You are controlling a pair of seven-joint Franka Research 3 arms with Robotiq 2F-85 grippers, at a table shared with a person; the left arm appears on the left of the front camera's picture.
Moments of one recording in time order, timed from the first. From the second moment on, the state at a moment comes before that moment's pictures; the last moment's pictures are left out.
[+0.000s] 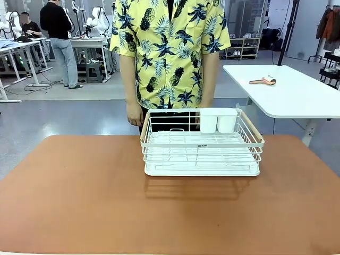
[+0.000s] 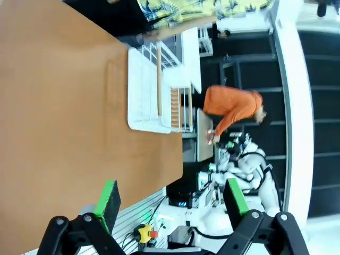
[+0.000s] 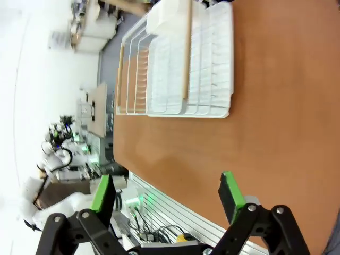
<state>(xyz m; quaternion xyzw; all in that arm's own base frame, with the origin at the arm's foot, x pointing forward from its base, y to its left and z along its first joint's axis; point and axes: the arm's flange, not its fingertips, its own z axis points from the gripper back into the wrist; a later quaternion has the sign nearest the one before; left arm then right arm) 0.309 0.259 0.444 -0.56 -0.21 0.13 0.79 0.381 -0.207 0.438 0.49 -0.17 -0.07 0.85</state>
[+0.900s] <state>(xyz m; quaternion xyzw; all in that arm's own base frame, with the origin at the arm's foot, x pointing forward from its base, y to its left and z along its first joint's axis) 0.308 0.268 0.435 -0.56 -0.21 0.16 0.79 0.373 -0.231 0.424 0.51 -0.18 -0.11 0.83</state>
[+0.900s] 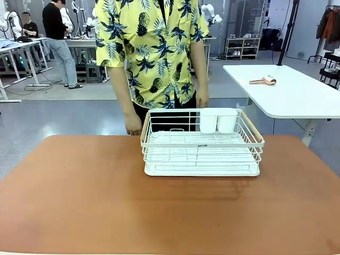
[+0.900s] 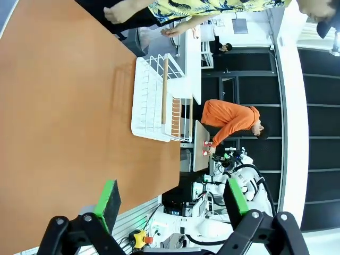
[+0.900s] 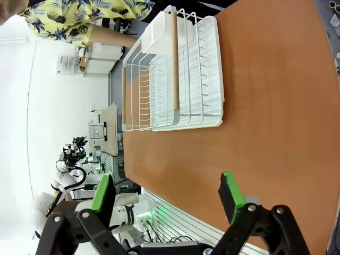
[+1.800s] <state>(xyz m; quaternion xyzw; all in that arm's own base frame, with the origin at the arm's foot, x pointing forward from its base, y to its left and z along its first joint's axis) 0.309 0.267 0.435 -0.56 -0.21 0.16 0.79 0.373 -0.231 0.425 0.51 -0.18 -0.11 0.83</state>
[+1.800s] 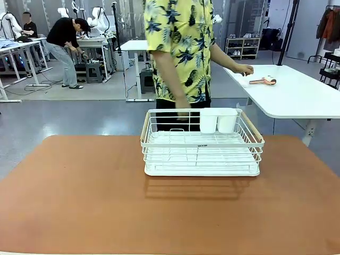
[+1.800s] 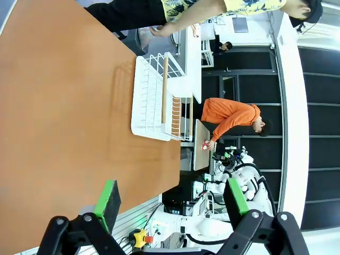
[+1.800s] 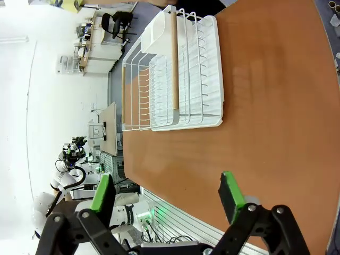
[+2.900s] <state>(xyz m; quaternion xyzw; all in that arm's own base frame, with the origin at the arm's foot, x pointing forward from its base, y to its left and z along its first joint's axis) 0.309 0.267 0.435 -0.56 -0.21 0.16 0.79 0.373 -0.231 0.425 0.51 -0.18 -0.11 0.84</state>
